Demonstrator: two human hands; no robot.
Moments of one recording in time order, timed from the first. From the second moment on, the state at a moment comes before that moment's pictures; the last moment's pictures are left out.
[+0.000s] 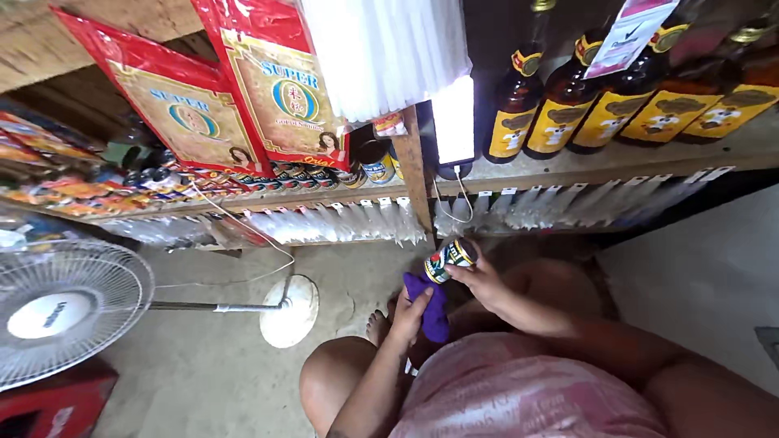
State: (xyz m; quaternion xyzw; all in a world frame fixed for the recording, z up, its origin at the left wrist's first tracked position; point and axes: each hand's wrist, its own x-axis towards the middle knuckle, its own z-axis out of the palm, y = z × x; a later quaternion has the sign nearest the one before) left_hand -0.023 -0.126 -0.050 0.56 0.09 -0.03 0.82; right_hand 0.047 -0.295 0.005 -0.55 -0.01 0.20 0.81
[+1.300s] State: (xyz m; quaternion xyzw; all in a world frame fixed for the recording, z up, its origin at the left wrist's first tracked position) left_hand -0.024 -0.121 -0.046 0.56 0.12 -0.06 0.81; right_hand 0.054 -0.303 0.007 -0.63 -0.09 0.21 0.74
